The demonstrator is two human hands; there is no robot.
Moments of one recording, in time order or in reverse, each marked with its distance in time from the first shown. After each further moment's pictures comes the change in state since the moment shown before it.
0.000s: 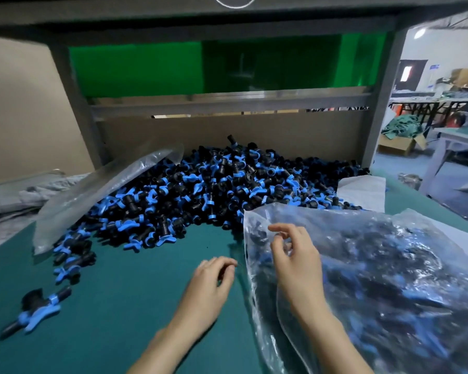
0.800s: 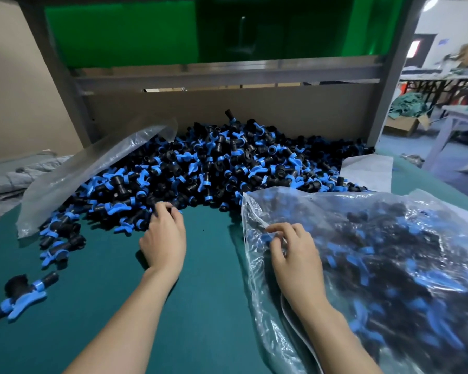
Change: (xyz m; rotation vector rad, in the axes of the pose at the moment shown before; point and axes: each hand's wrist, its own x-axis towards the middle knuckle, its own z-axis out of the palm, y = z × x) left_hand 0.062 -0.051 -0.024 0.421 0.459 -0.390; right_hand -0.011 0.036 0.011 -0.275 -0.123 -0.035
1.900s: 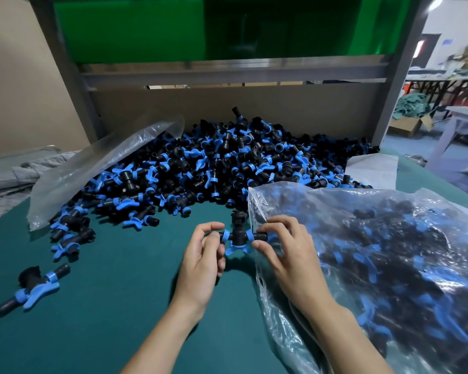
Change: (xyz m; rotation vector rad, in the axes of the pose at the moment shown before) left_hand -0.081 0.024 -0.052 -1.107 -0.531 -0.128; right_hand -0.006 -0.002 0.003 0.031 -0.036 -0.308
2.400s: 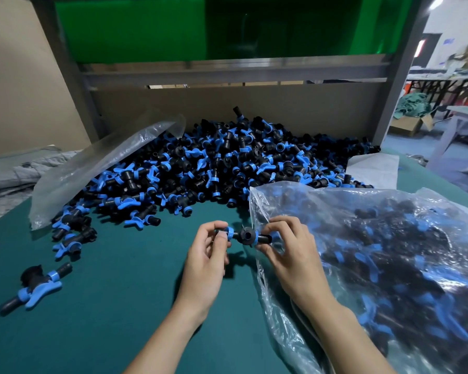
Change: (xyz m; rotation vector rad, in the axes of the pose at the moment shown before) left_hand -0.004 0.004 0.004 0.024 0.019 0.052; right_hand 0.001 0.000 0.001 -0.027 0.012 -0.001
